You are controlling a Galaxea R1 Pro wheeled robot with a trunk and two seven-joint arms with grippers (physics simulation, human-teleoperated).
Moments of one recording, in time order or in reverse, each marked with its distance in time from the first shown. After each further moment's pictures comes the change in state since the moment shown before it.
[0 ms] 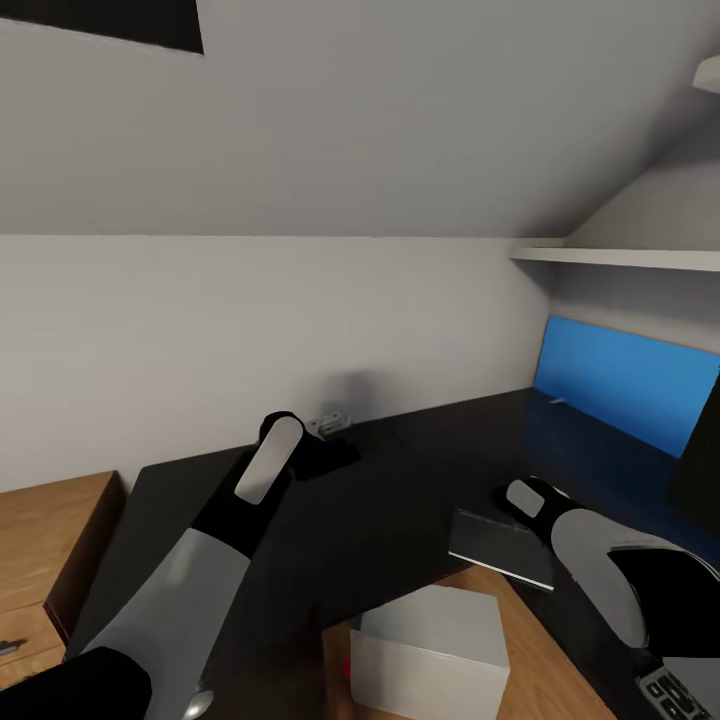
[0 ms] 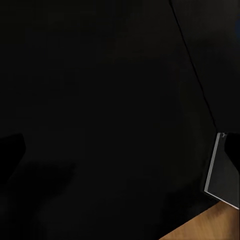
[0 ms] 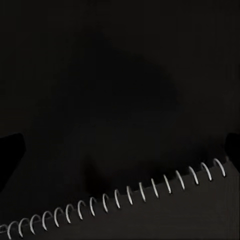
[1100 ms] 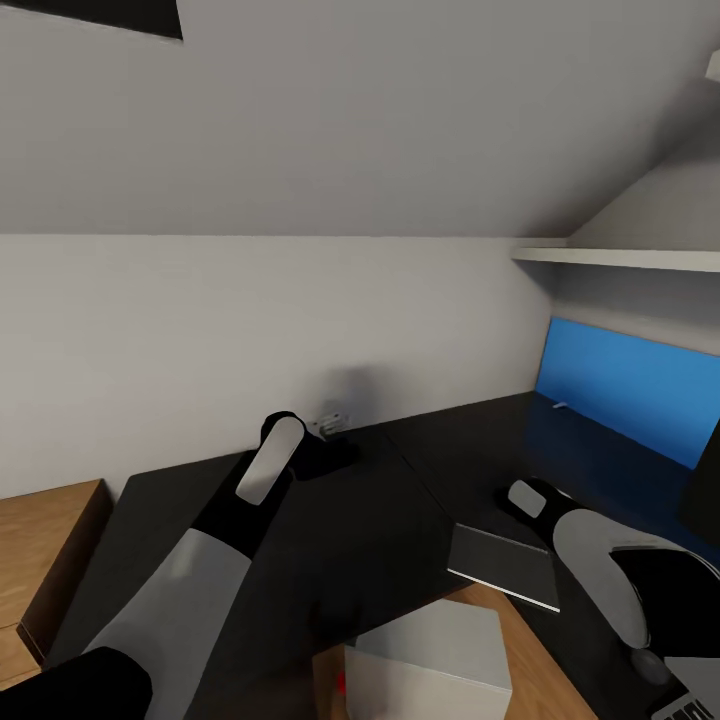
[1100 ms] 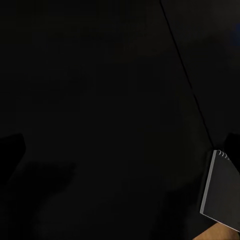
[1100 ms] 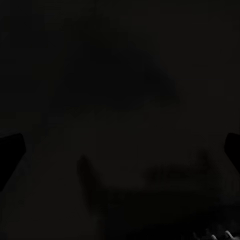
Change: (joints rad) left arm 0.000 -0.002 -0.006 -0.001 0.001 0.000 0.001; right arm 0.000 -0.006 -0.004 0.004 0.000 0.010 -0.006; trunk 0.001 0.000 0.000
